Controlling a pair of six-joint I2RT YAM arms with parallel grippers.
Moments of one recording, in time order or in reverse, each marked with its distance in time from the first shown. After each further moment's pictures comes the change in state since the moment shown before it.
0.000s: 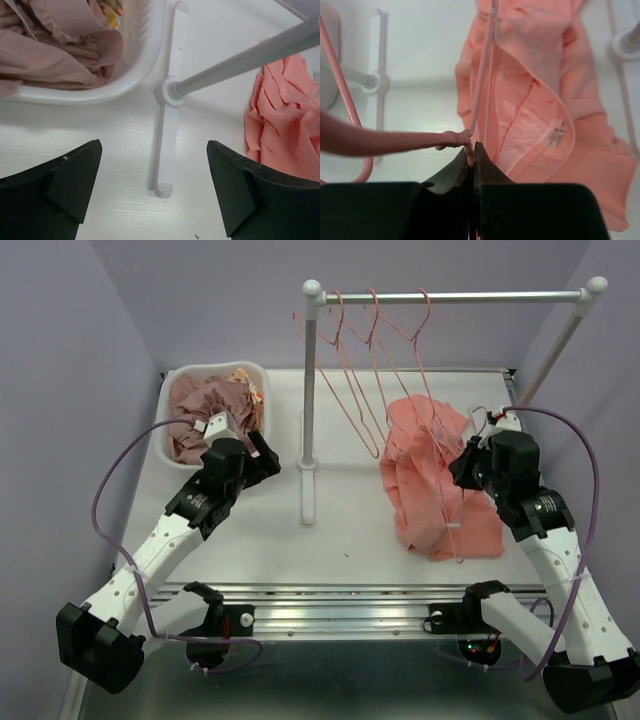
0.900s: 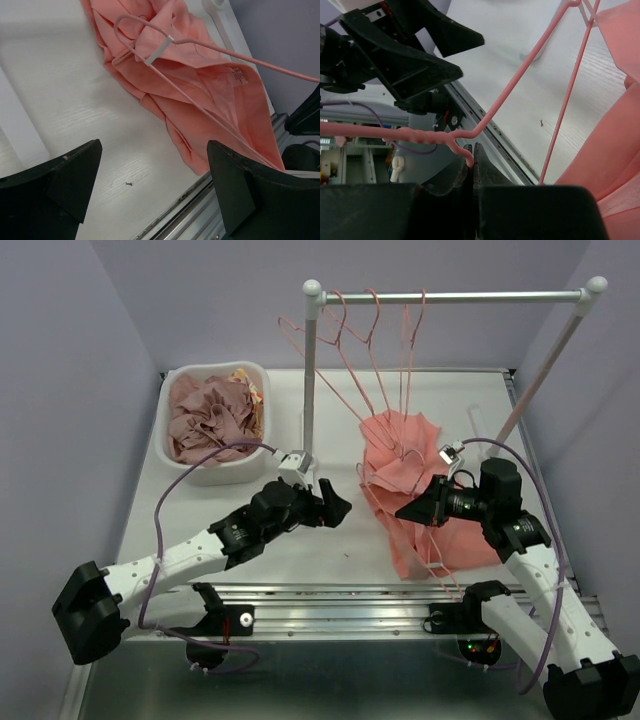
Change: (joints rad) left arm -0.443 0.012 -0.260 0.444 0.190 -0.007; right arm -0.001 -0.121 -0.374 0.288 -0.962 0.224
